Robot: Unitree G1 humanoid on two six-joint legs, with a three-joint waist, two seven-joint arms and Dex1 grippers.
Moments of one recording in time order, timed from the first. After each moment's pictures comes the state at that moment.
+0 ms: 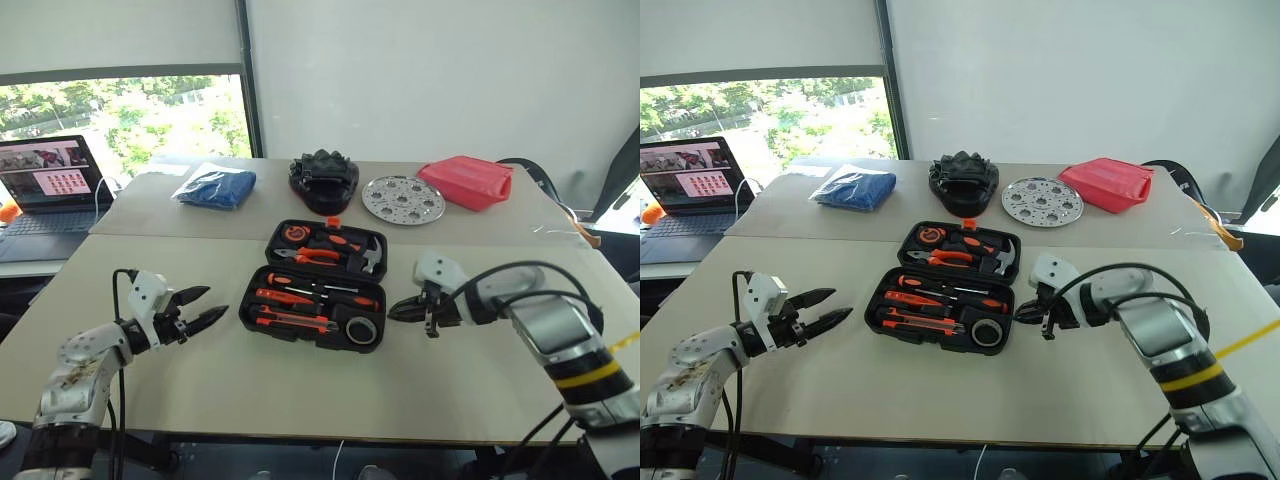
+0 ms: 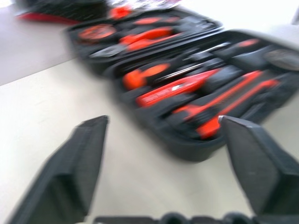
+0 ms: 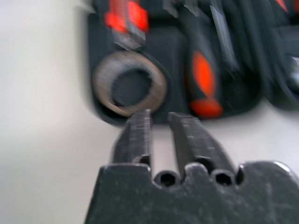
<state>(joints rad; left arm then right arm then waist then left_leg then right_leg) -0.28 0.67 0.22 0.22 -0.40 0.17 -0.92 -0.58 -0.76 0.19 -0.04 0.16 0.57 1.05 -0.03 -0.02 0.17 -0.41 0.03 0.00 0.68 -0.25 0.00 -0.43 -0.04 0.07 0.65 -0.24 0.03</state>
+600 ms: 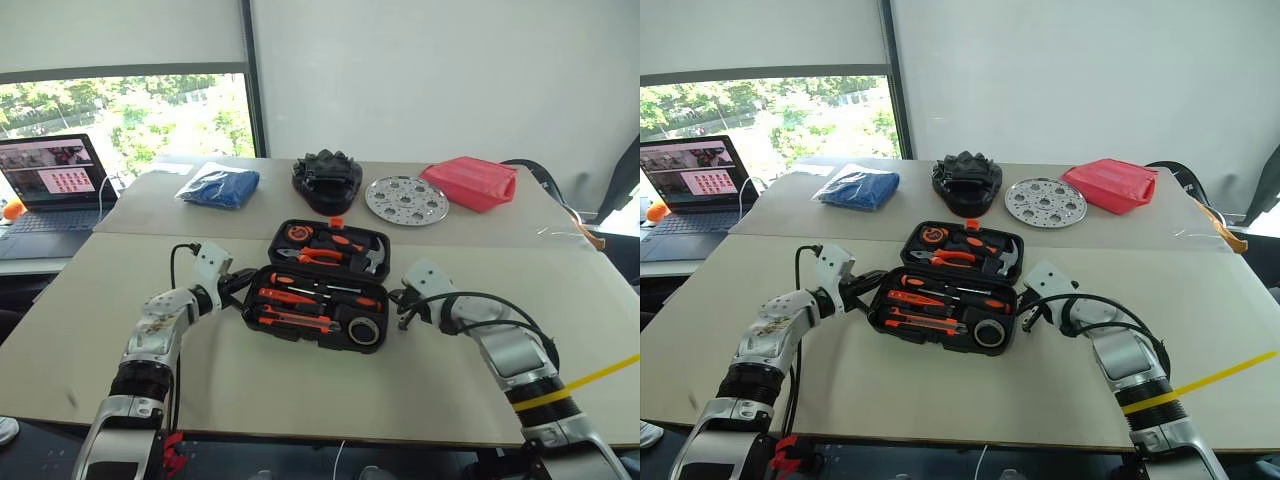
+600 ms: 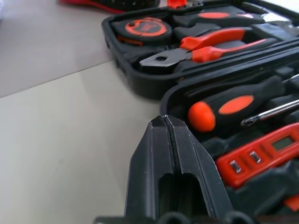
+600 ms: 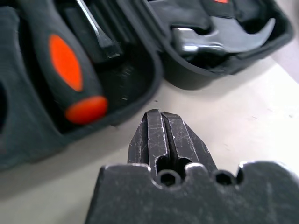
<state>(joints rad) -0.61 0.47 0.05 0.49 -0.23 0.18 -0.78 -0.51 -0.55 0.17 0.08 -0.01 0.44 0.69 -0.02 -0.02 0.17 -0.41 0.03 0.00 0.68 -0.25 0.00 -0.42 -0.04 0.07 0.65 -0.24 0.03</state>
